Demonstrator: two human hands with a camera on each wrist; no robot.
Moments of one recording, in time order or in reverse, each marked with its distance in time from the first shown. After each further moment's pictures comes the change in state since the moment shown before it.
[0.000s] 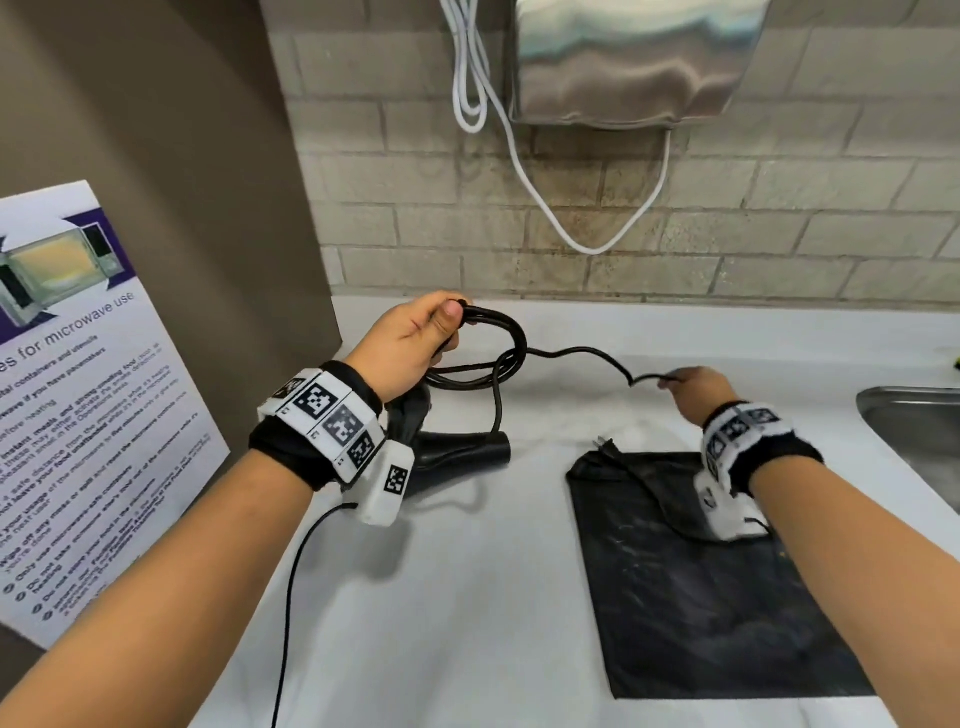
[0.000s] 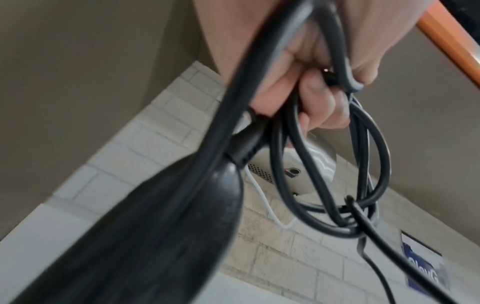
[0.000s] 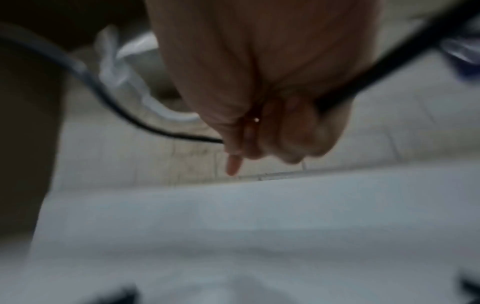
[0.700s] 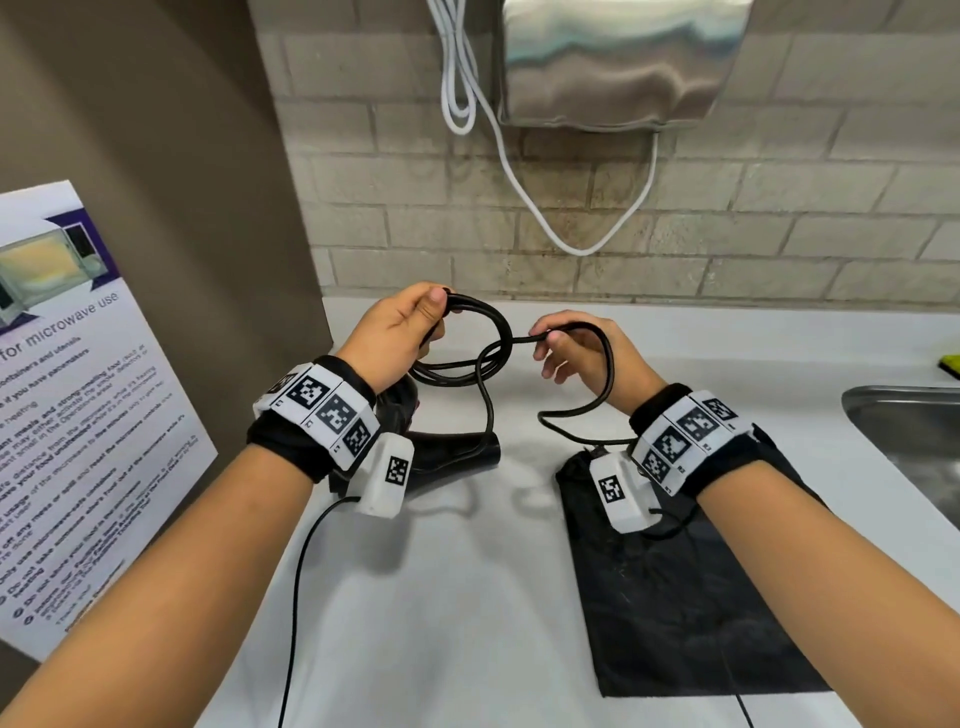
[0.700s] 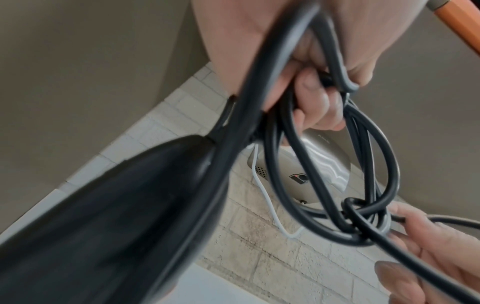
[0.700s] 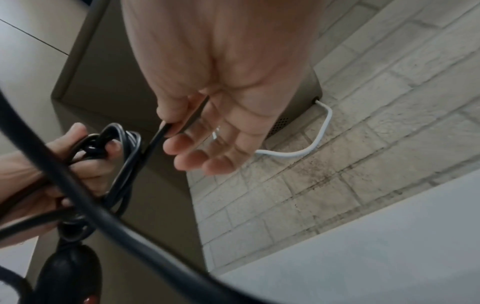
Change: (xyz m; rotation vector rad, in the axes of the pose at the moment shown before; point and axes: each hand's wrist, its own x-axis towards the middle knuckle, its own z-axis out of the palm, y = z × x) left_hand 0.011 -0.005 0.002 0.008 0.091 -0.038; right_hand -0.063 -0.099 -0.006 0.922 -0.101 -0.762
